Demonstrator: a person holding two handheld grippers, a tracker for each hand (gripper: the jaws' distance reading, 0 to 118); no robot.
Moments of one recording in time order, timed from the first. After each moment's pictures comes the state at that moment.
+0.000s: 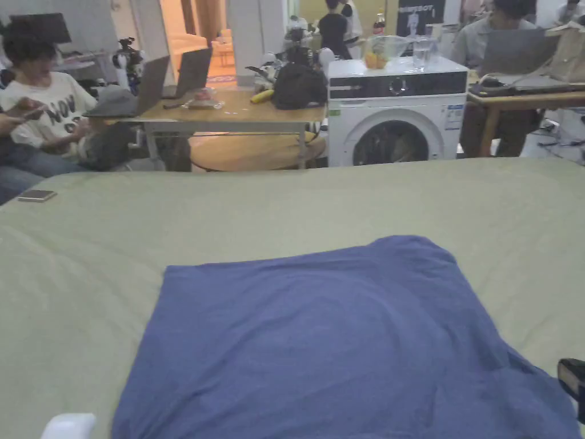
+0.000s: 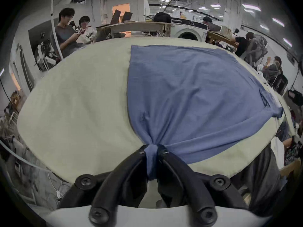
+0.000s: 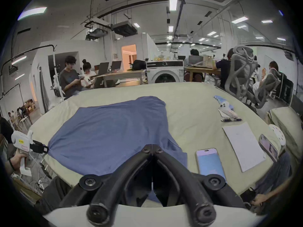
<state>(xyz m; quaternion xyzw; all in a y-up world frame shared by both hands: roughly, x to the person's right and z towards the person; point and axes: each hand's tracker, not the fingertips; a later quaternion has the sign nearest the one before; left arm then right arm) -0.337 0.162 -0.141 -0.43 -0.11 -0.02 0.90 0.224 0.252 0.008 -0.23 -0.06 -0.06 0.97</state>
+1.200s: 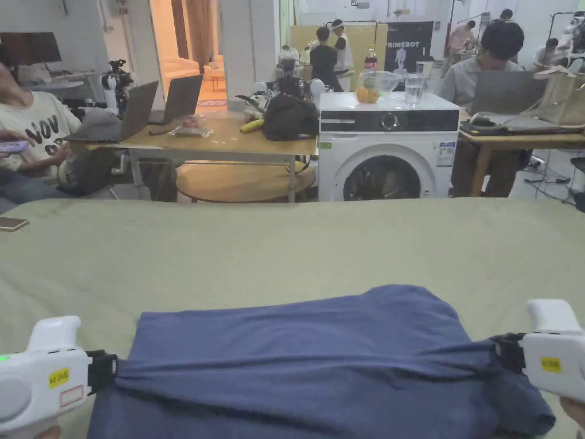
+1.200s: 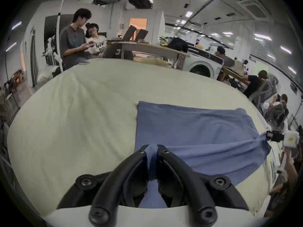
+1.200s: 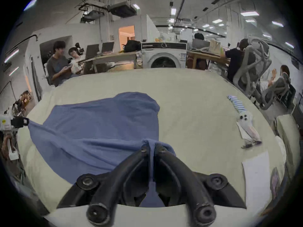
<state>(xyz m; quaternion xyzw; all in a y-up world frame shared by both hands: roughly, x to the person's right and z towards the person) -0.318 0.245 -0.323 -0.34 -0.09 0.04 0.93 0.284 0.231 -0.243 -0.33 -0.07 -0.05 0.94</state>
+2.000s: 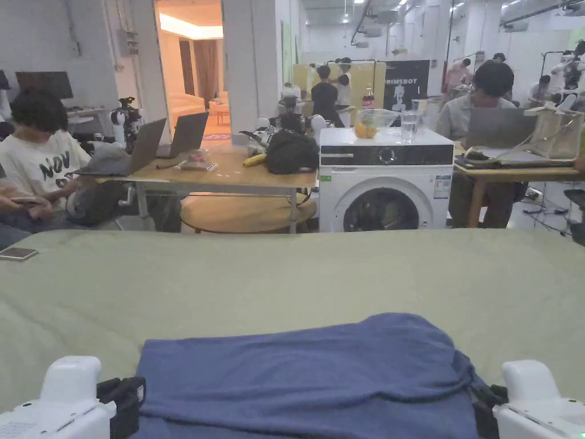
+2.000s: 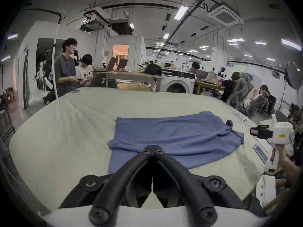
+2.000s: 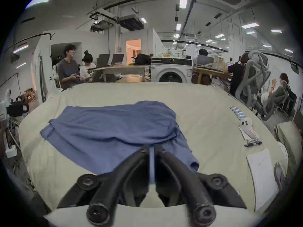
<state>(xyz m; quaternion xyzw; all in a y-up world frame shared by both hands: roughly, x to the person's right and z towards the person) -0.280 0.274 -0.208 -0.22 -0.20 -0.16 0.94 0.211 0.232 -0.145 -0.24 -0.04 -0.02 0.97</state>
